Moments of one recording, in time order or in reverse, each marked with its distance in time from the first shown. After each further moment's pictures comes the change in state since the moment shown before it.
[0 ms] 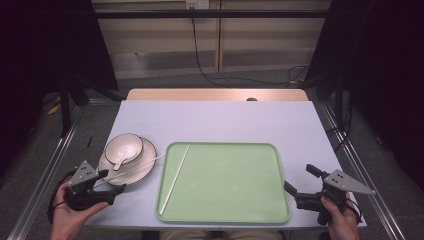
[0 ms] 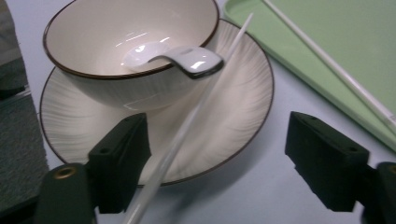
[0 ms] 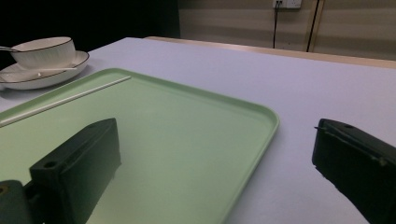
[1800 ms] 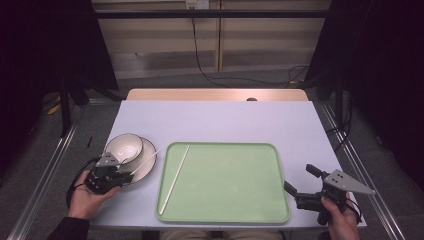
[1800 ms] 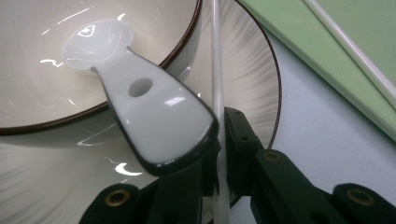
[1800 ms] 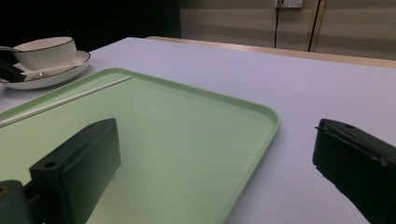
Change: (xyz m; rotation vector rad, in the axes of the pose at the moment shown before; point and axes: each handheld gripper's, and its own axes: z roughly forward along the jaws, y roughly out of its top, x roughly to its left) left arm -0.001 0.023 0.045 0.210 -0.091 0.022; right arm 0.000 0.000 0.000 0.002 0.004 0.001
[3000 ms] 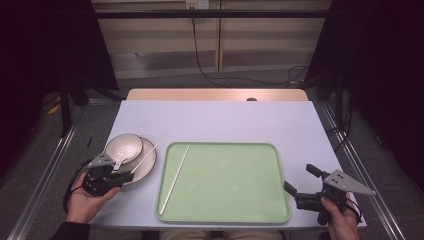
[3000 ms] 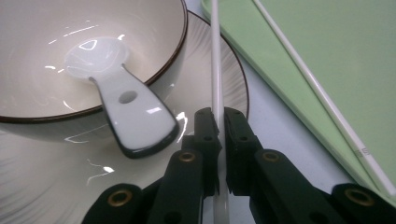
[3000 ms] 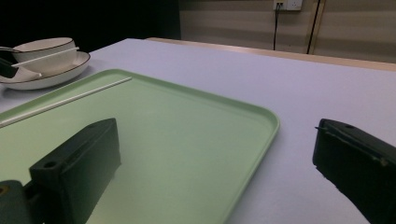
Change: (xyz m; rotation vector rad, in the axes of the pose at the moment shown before) left arm -0.012 0.000 -0.014 -0.108 -0.023 -0.125; right arm 0.001 0.000 0.000 -0.008 -0.001 -0.009
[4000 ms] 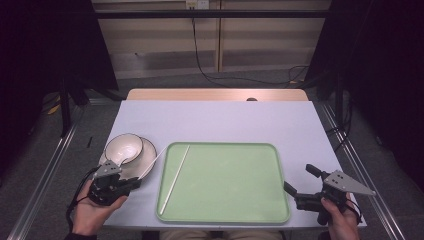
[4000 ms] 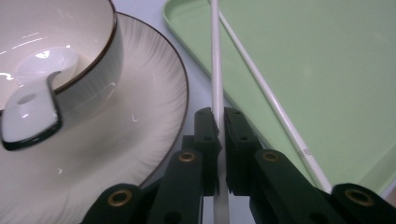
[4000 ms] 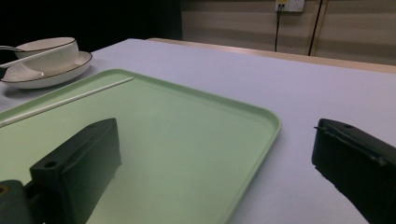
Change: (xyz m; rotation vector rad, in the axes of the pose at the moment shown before) left arm -0.041 -0.002 -0.008 -0.036 -0.011 0.019; right arm 0.001 0.000 0.000 -0.004 0.002 -0.005
